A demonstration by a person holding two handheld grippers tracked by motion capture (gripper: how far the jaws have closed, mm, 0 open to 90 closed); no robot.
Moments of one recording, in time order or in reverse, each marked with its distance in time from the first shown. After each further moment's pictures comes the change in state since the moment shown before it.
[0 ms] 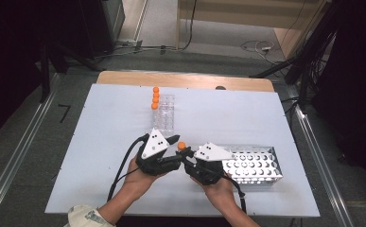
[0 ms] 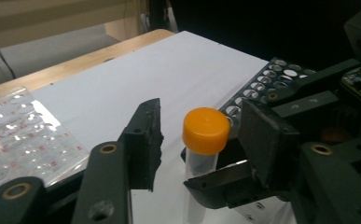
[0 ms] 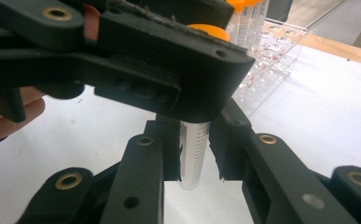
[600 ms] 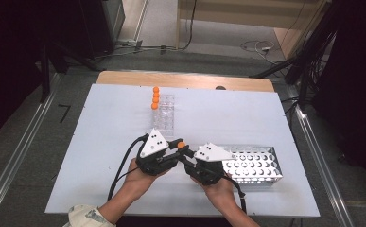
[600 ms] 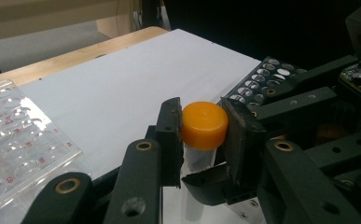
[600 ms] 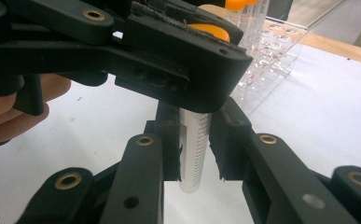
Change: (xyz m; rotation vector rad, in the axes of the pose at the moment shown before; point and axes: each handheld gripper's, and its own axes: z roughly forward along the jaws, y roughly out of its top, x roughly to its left) left arm 0.002 -0.003 0.001 -0.006 -0.023 -0.027; right arm 0.000 -0.001 -0.001 0.000 0.000 -0.005
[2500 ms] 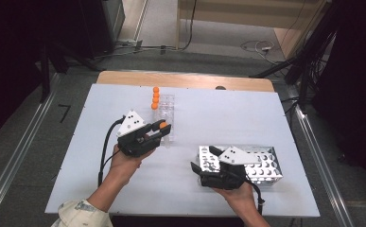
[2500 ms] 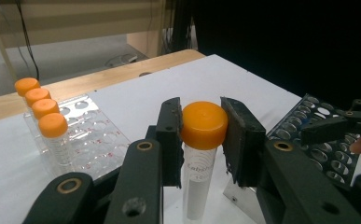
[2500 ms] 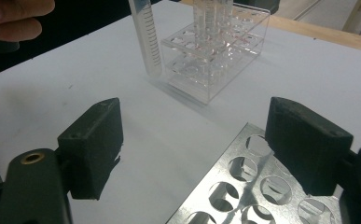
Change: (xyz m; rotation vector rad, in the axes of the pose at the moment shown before) left arm 0.049 0.019 -0.023 -0.066 0.094 -0.086; right arm -0.029 -0.016 -0.043 0.014 -0.015 0.054
